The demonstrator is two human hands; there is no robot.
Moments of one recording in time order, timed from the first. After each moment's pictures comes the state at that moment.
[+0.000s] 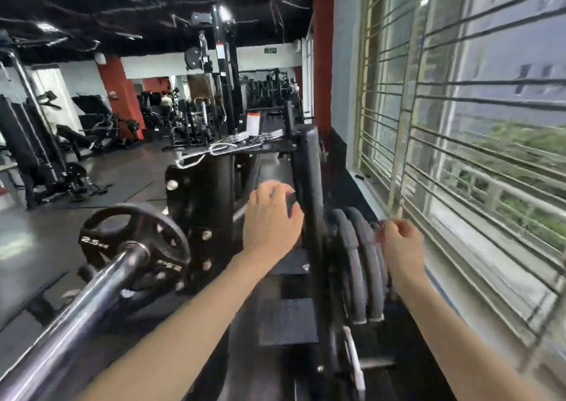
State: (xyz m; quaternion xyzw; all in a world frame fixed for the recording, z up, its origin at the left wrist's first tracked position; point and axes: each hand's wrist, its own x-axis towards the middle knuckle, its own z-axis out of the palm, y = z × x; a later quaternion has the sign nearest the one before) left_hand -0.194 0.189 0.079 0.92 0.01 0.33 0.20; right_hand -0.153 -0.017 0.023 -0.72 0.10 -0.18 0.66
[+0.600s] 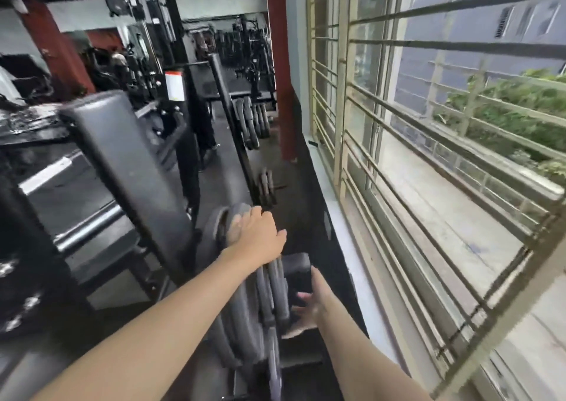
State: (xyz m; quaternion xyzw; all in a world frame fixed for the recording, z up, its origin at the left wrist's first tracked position) left_hand 0.032 -0.031 -0.008 1.00 0.07 0.00 -0.01; right_hand 0.041 -0.151 -0.157 -0.38 0.32 0.41 0.76
